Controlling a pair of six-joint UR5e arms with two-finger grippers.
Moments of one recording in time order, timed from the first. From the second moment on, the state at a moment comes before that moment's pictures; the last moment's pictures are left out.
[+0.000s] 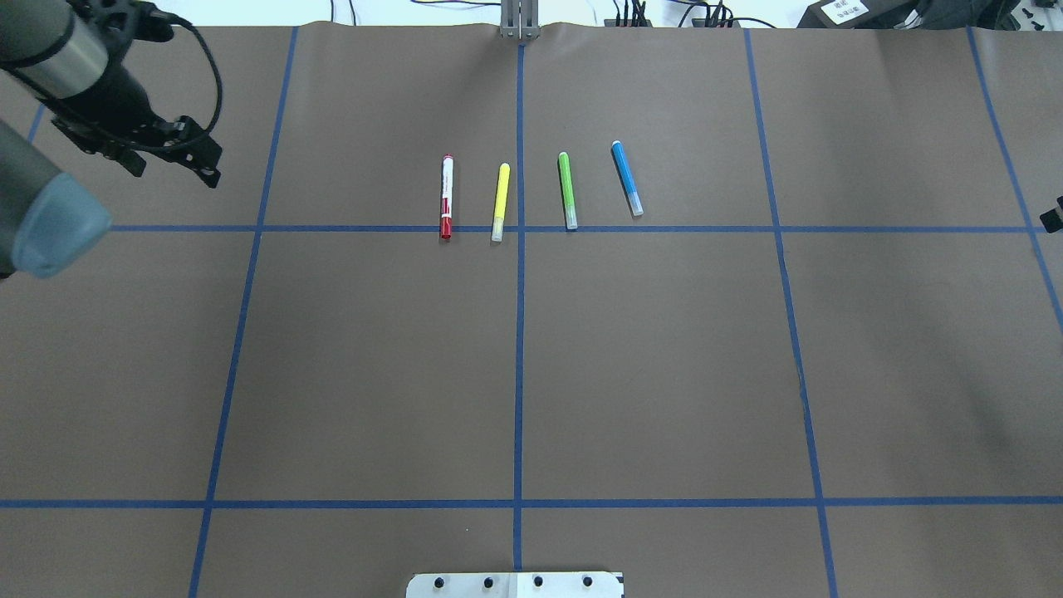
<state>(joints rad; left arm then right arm) -1.03 -2.06 -1.77 -1.39 -2.23 -0.56 1.33 -1.58 2.03 -1.69 2.31 0.15</state>
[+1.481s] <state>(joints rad) -0.83 -2.66 -0.81 -1.74 -2.20 -0.74 1.14 -1.46 2.02 -1.68 2.31 0.47</state>
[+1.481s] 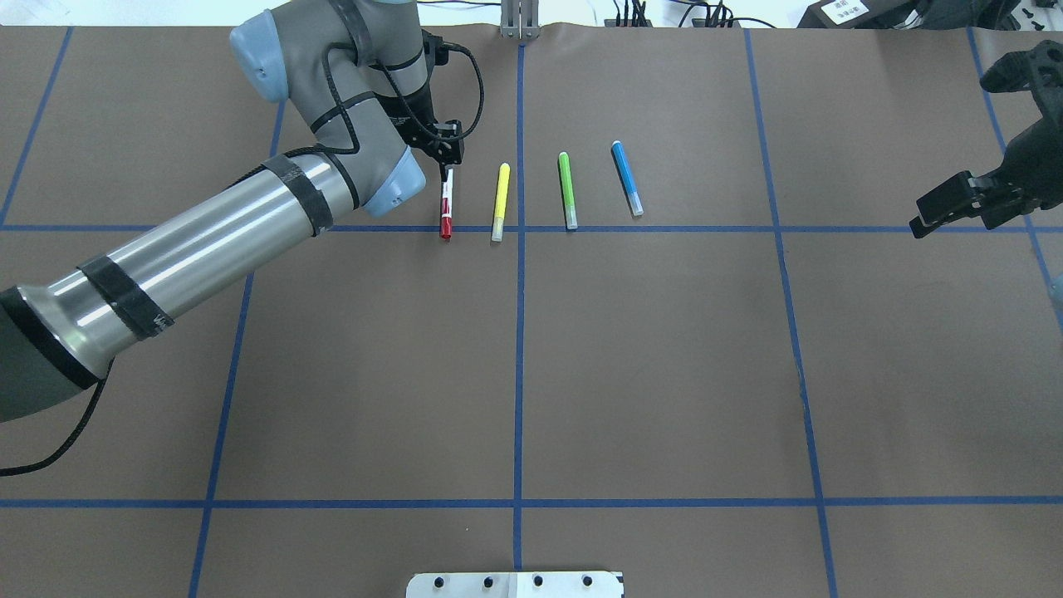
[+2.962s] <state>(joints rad) -0.78 -2.70 -0.71 -1.86 -2.10 -0.80 1.13 -1.46 2.00 -1.68 2.30 0.47</state>
